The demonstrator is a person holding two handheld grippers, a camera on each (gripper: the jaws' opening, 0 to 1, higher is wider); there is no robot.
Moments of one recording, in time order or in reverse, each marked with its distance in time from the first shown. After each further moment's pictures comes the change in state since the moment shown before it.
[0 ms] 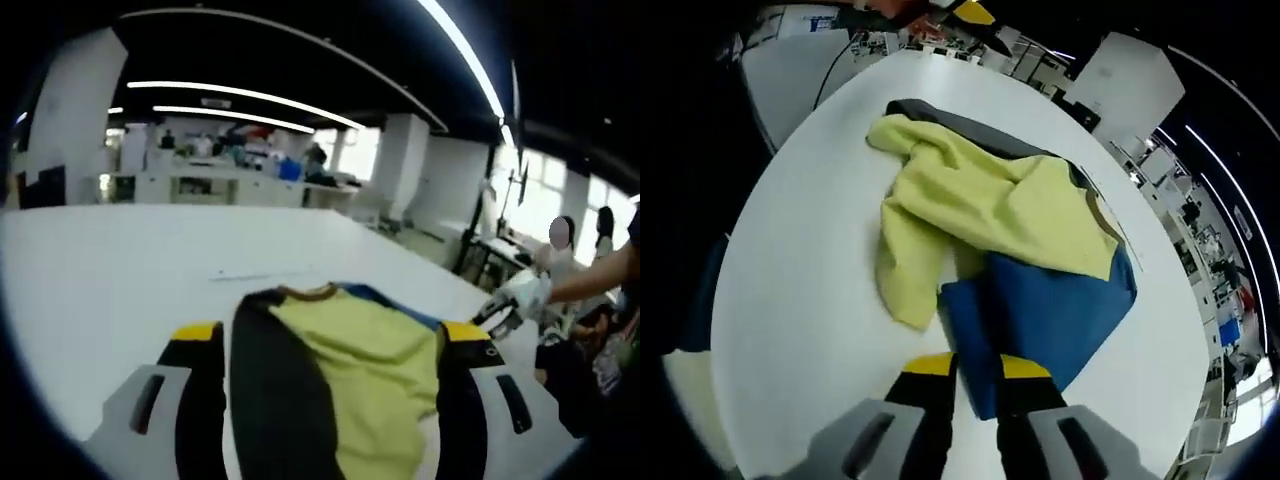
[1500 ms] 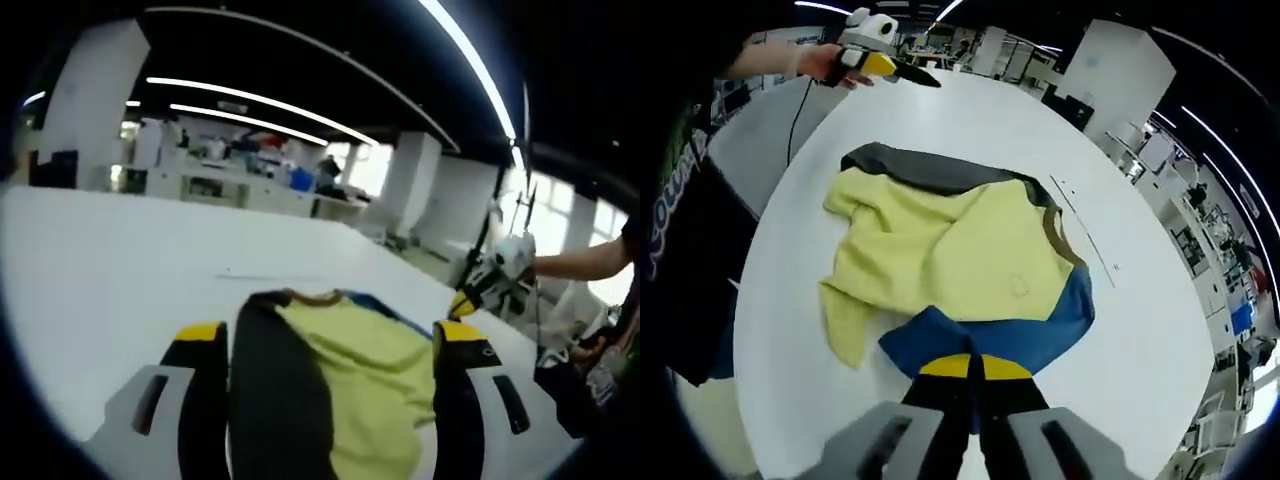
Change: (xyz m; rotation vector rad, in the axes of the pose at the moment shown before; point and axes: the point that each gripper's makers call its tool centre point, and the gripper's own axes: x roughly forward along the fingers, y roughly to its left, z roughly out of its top) left arm -0.013 0.008 -0.003 -0.073 -0.061 0.035; right arm -0.017 -0.089 0.045 0.084 0.006 0.066
